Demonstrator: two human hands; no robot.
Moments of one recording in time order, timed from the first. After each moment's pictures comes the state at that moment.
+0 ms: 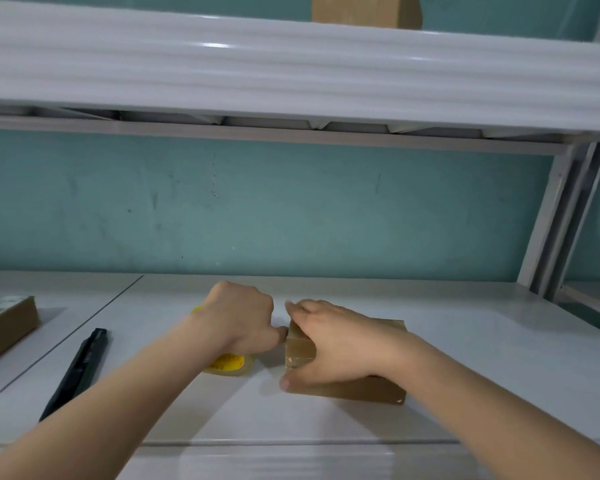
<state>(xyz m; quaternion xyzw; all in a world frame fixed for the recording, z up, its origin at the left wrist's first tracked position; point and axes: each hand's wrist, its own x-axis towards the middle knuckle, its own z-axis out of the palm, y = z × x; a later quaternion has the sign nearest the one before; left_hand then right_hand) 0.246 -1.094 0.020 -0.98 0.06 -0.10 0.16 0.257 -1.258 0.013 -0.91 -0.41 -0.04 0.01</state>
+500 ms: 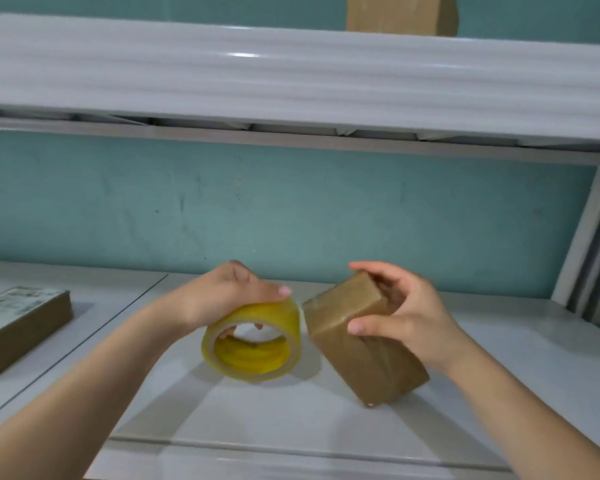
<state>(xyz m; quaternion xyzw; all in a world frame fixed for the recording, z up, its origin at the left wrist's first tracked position) 0.212 -1.045 0.047 -0.88 0.13 -0.05 -0.46 0.269 -1.296 0.031 -0.71 -0.39 -0.04 0.59</state>
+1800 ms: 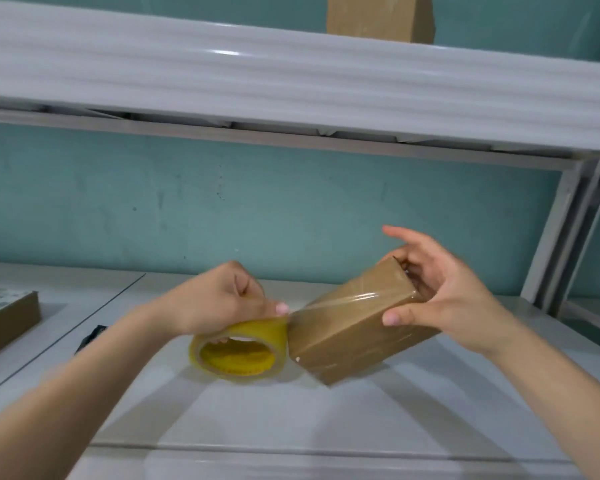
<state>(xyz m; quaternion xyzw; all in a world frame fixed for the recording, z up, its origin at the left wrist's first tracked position) 0.211 -1.064 0.053 -0.88 0.18 -0.07 -0.43 0.269 -1.350 0.061 -0.71 -0.43 -0.05 0.56</state>
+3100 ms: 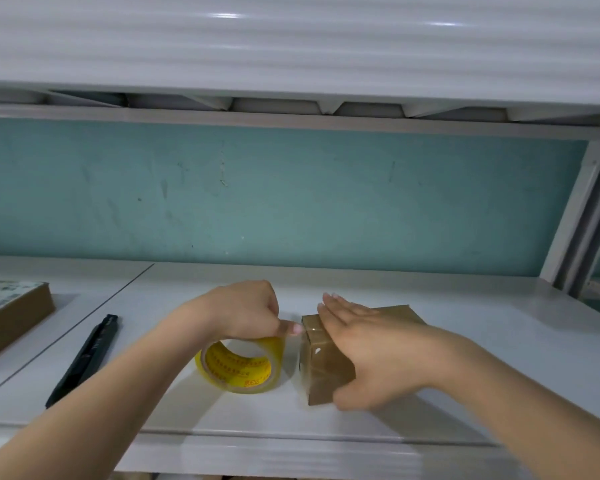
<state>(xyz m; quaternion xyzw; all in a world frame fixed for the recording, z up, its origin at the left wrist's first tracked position) 0.242 -1.091 0.025 -0.99 0.03 -0.01 -0.11 0.248 -1.294 0.019 -0.90 -0.44 0.01 -0.05</state>
